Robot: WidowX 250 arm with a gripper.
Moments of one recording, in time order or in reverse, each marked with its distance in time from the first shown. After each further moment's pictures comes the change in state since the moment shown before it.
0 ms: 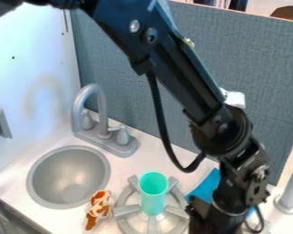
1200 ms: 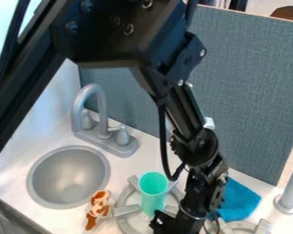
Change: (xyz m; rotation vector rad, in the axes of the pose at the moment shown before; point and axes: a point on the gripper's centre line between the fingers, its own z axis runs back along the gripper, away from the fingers) arm -0.009 0.045 -0.070 -0.039 0.278 0.155
